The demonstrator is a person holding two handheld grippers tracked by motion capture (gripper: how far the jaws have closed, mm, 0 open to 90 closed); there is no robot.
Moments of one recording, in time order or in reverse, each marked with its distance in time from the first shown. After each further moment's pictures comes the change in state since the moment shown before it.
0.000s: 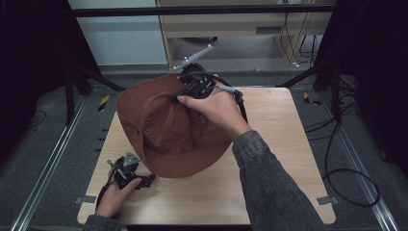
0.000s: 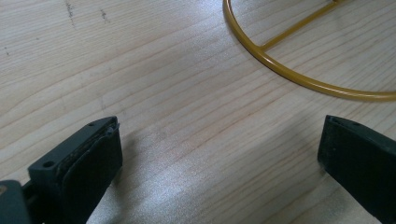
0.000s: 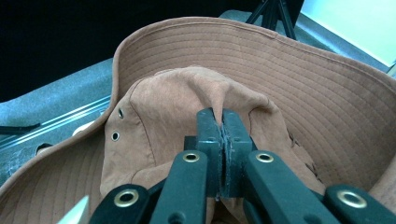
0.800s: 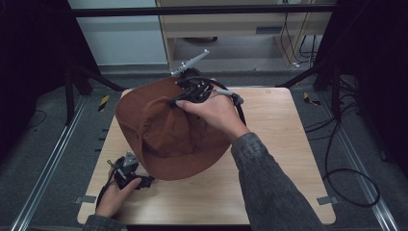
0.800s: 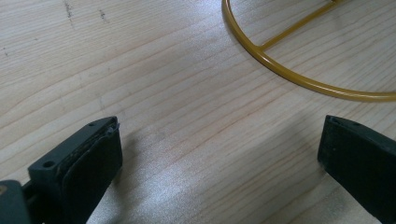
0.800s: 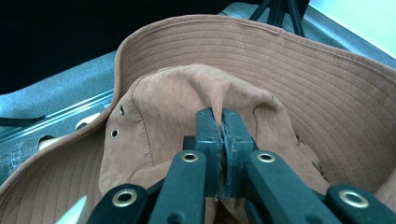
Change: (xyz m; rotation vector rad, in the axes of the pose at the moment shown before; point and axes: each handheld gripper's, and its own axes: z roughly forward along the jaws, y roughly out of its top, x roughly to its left) left arm 0.000 0.000 0.000 -0.001 0.000 0.003; right arm 0.003 -0.006 0.009 0.026 0.018 -0.008
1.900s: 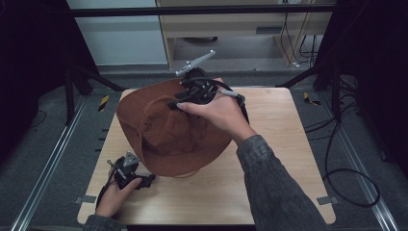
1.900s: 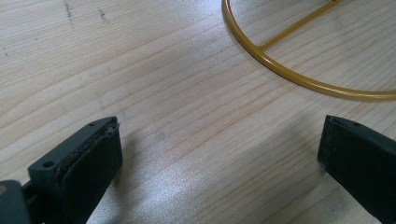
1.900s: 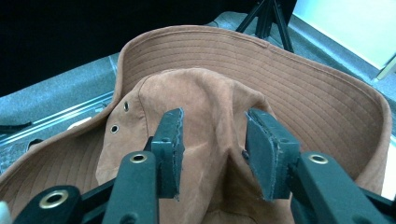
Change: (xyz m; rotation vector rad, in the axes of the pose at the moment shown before) left arm 0.000 0.000 0.000 0.001 0.000 0.000; right arm 0.001 -0.005 -0.012 -0.038 -0.045 -0.005
